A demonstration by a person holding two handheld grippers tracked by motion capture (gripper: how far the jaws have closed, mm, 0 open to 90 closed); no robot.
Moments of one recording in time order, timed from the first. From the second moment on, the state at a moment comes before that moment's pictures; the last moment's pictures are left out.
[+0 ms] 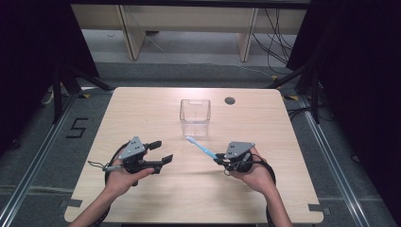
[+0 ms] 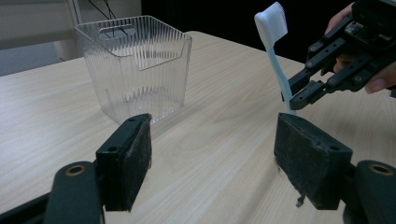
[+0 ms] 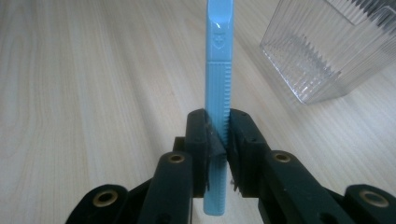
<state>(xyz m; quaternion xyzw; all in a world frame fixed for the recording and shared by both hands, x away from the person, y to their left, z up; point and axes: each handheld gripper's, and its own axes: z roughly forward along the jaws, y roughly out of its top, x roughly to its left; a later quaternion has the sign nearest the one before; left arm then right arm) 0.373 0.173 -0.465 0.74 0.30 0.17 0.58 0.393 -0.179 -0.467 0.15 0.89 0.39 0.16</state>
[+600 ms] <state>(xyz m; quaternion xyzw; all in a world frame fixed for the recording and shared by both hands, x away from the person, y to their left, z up) 0.382 0.155 -0.456 0.74 0.29 0.16 0.59 0.394 -0.175 -0.466 0.15 0.87 0.43 0.19</state>
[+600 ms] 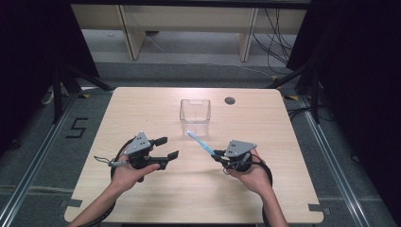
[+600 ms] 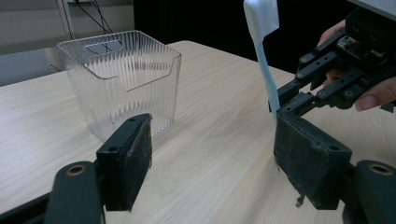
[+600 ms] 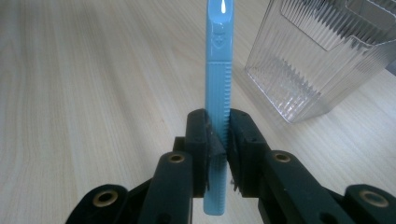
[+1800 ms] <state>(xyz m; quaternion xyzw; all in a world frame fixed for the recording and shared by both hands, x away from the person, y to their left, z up) 0.393 0.116 -0.443 0.72 0.27 0.12 0.62 0.395 -0.155 -0.469 0.20 0.82 0.49 0.21</state>
